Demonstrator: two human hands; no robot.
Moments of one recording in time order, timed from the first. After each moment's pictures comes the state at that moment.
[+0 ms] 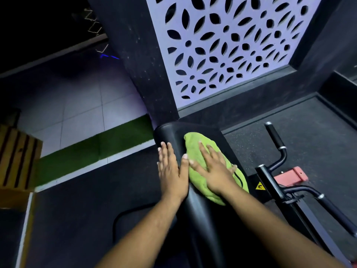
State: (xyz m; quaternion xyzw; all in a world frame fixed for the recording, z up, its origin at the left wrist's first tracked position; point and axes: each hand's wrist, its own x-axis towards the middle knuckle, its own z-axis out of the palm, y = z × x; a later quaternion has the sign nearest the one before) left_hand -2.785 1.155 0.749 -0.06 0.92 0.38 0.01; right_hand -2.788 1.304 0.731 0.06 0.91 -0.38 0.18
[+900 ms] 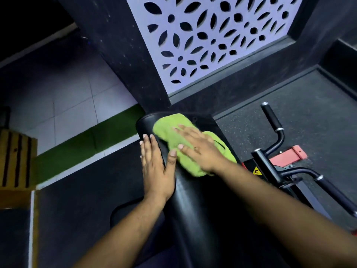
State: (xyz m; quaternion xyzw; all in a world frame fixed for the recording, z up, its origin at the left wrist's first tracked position) left_hand -2.785 1.155 0.746 -0.05 0.94 0.35 0.01; right_hand -2.837 1.327 0.696 -0.13 0.88 -0.44 0.10
